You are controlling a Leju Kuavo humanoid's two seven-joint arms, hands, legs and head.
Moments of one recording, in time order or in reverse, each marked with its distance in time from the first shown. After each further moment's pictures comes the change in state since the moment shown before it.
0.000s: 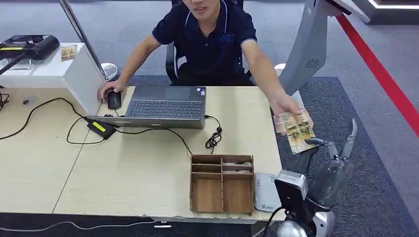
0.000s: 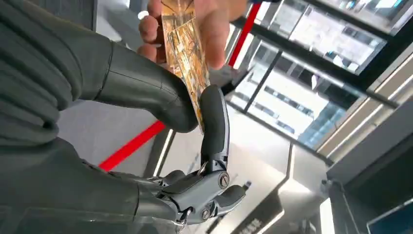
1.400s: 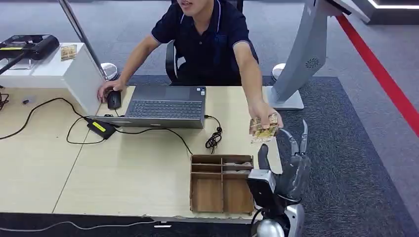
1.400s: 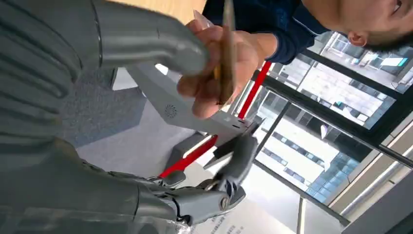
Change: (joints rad) left arm -0.002 -0.005 -0.037 0.000 -0.011 0.000 -0.006; right arm -0.039 -0.011 0.091 0.192 -0.051 -0.002 0.005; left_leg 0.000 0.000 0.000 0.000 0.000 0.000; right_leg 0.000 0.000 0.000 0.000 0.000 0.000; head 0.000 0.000
